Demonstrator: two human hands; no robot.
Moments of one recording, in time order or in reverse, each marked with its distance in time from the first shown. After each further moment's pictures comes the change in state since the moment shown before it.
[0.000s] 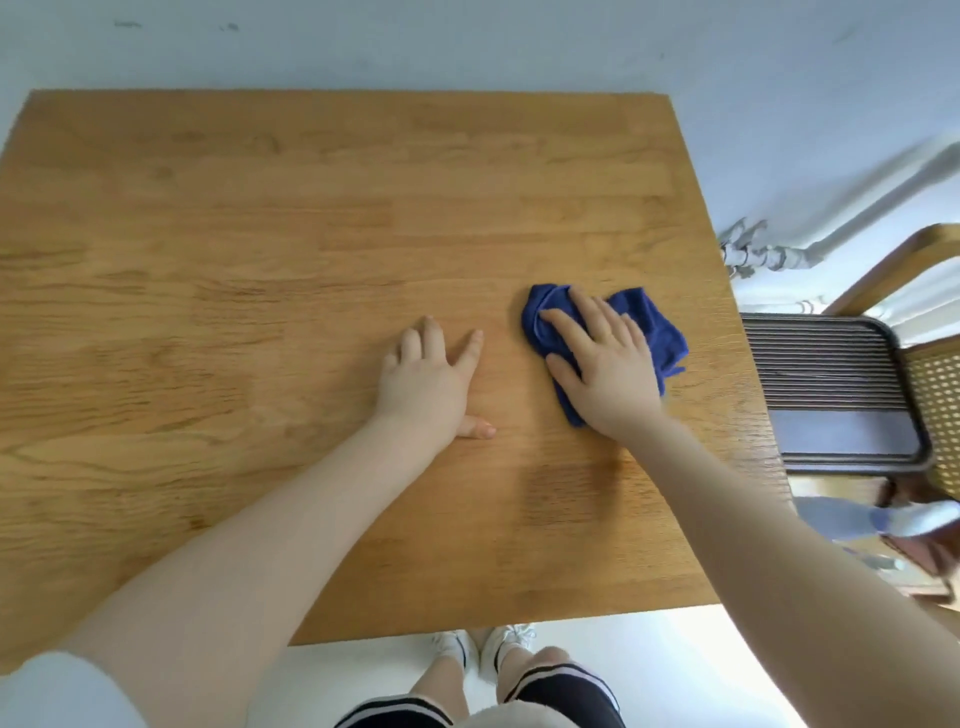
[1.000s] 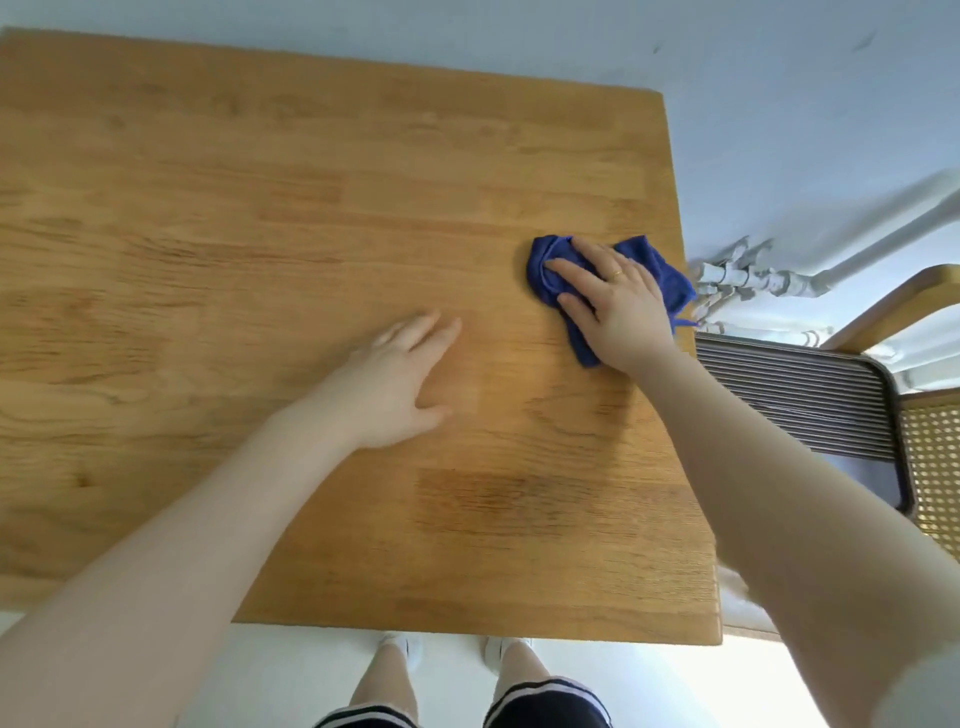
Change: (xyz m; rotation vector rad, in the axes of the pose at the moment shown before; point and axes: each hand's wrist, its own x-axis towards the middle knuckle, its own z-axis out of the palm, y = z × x) left_hand 0.000 0.029 -0.021 -0.302 0.016 0.118; right_hand 0.056 0.091 -0.033 0.023 0.046 -0.133
